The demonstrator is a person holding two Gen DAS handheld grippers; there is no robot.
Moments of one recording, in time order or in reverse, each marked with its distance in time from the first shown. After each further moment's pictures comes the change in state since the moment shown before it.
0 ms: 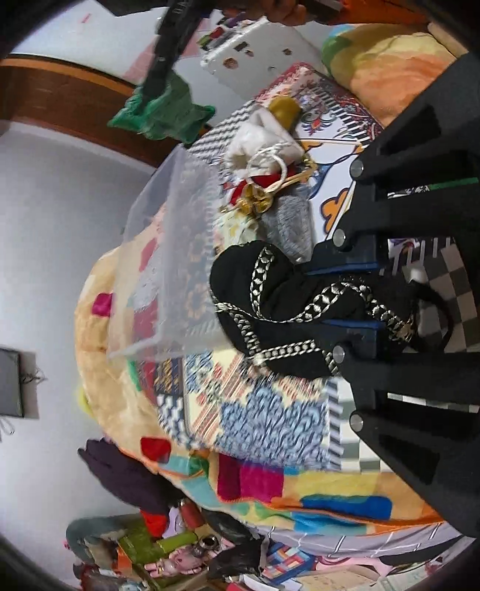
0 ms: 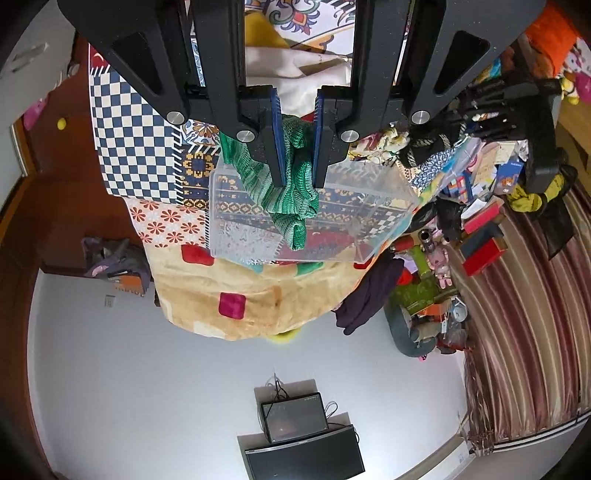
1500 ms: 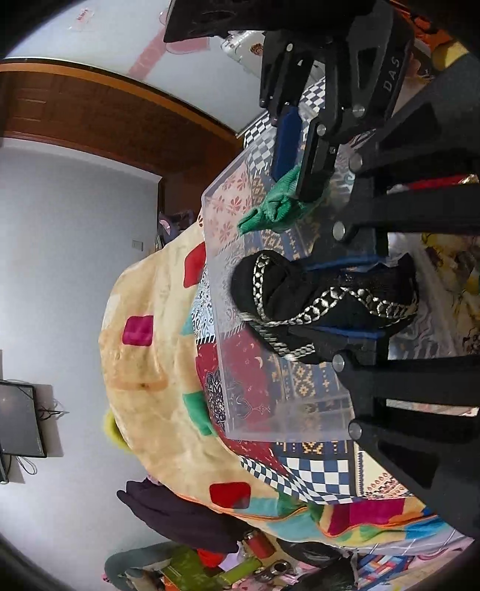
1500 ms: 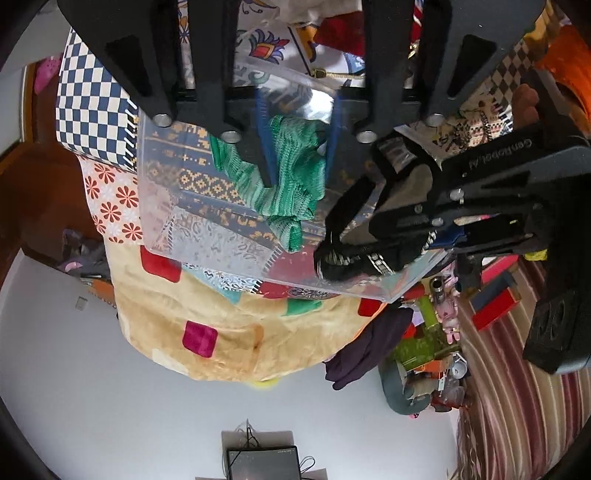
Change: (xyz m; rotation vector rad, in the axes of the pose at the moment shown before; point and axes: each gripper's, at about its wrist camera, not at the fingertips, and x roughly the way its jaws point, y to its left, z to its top) left arm 0.106 -0.020 0.143 0.097 -0.016 -0.038; right arm 0.122 0.006 0.030 -0.125 0.192 0.013
